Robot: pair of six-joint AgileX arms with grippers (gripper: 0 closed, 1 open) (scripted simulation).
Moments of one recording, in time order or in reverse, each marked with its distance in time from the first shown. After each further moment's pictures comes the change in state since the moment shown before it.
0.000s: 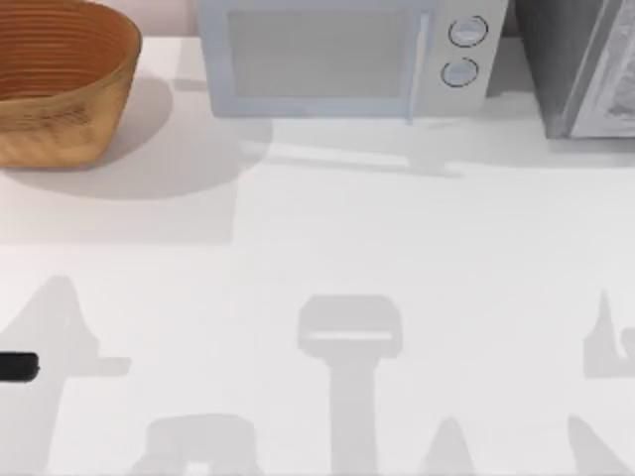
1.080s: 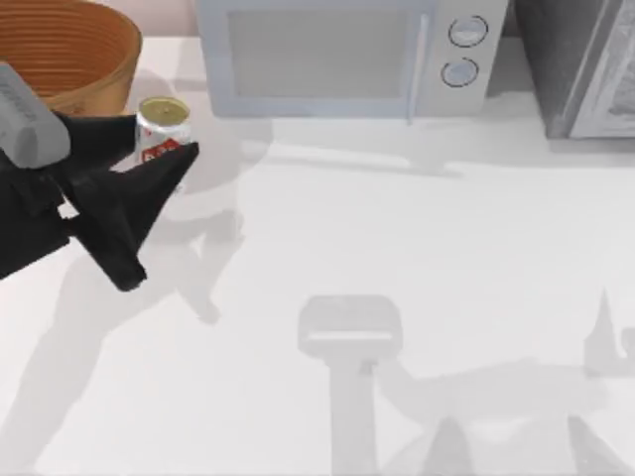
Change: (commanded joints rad) left arm -0.196 0.958 0.455 0.446 0.681 0.010; right arm 0.000 0.000 0.000 0.000 0.000 0.000
